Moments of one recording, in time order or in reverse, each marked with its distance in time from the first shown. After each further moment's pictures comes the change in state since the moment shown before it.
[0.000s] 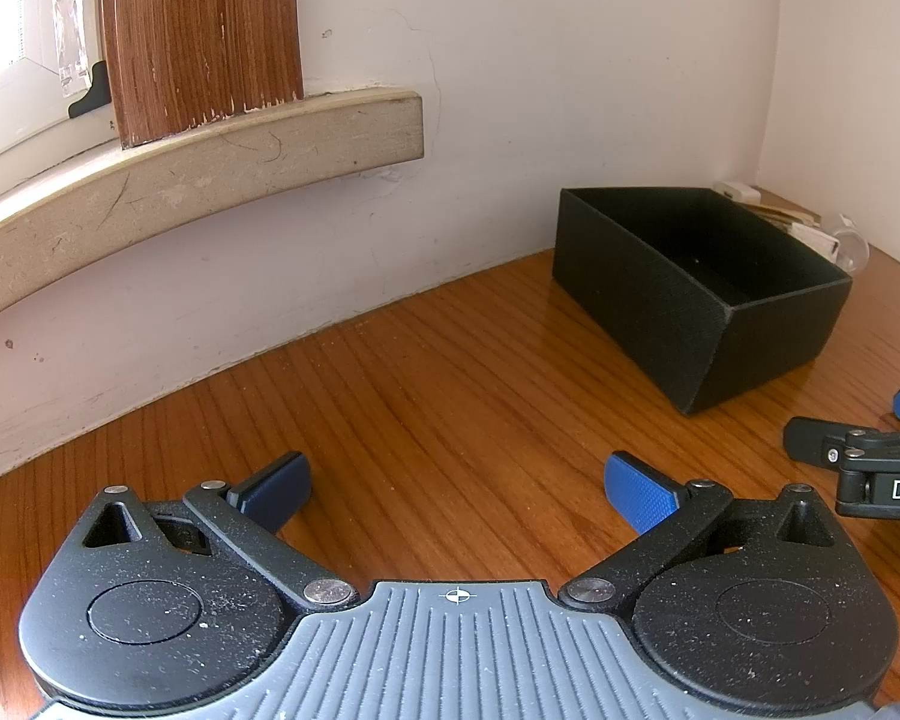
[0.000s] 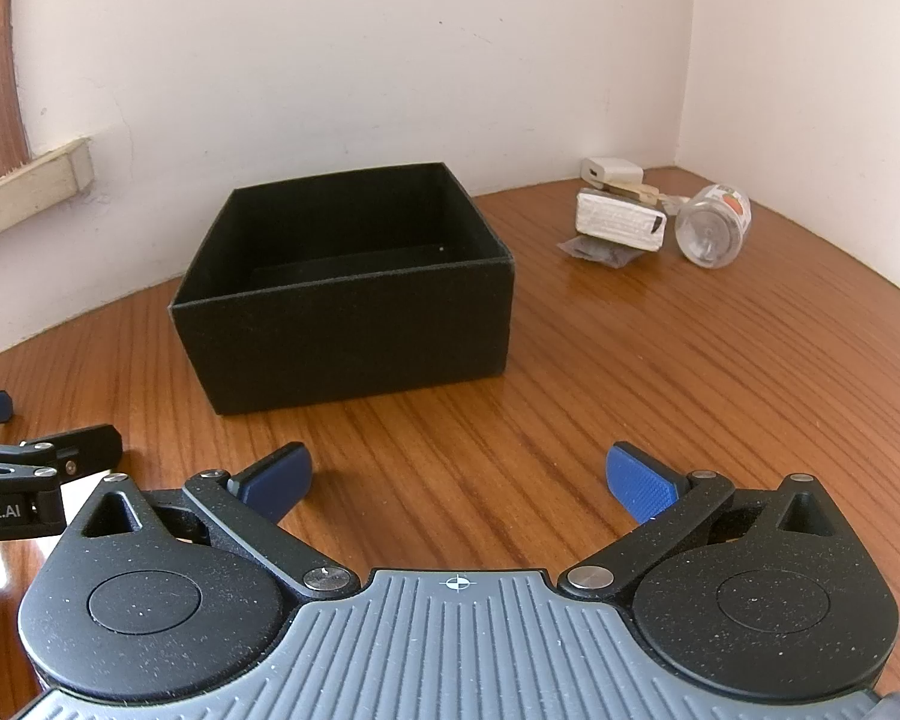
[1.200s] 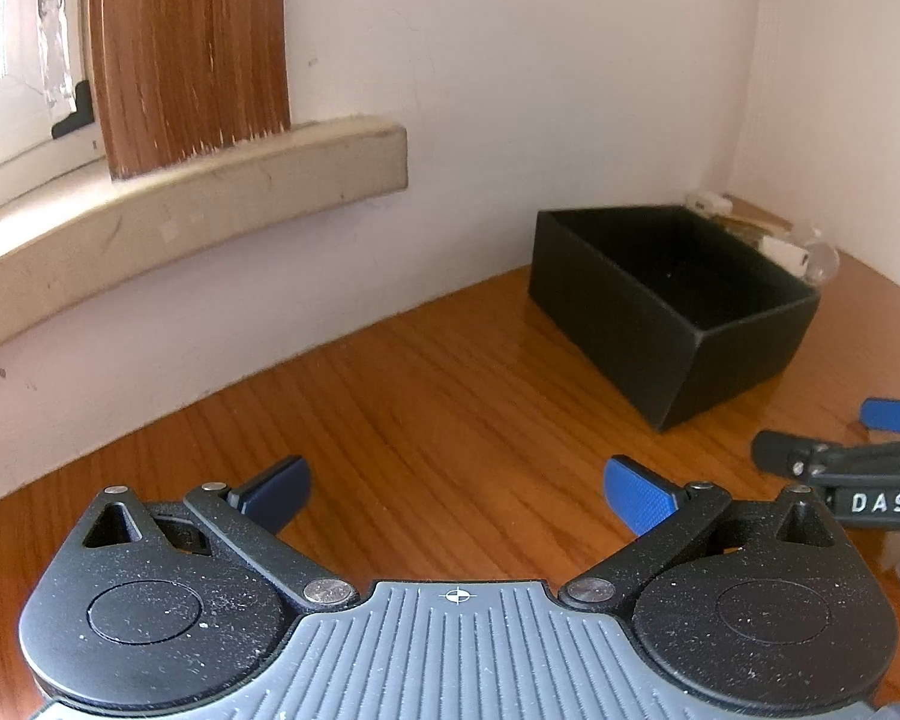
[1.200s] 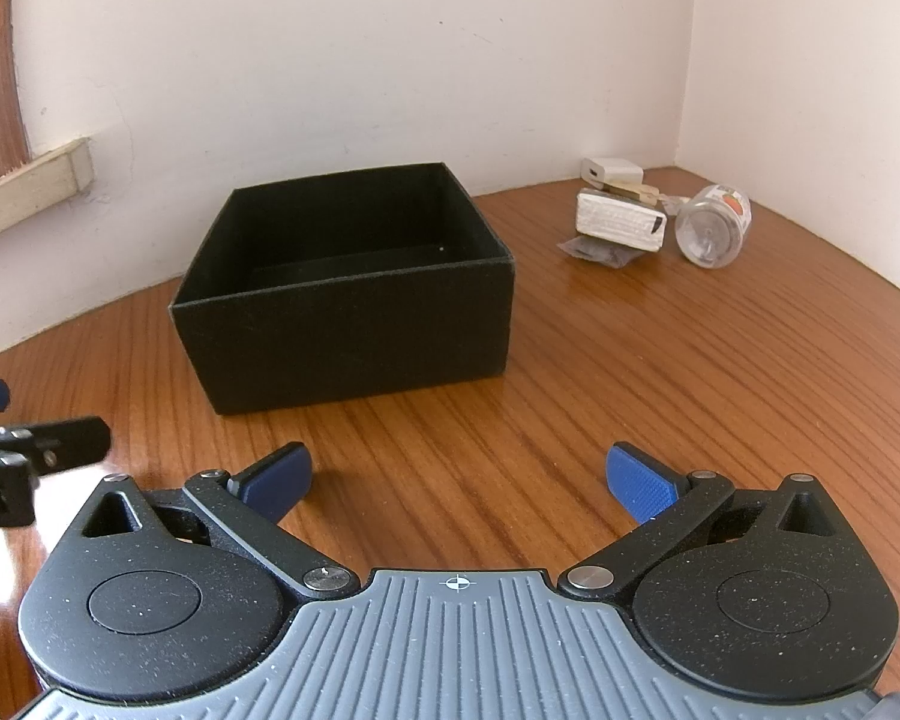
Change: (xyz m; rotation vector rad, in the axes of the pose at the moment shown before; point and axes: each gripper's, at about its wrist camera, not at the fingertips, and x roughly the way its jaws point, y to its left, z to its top) left arm -0.015 0.009 0.009 0.014 -0.007 -0.065; right arm 0.000 0.000 0.000 0.001 0.000 0.000
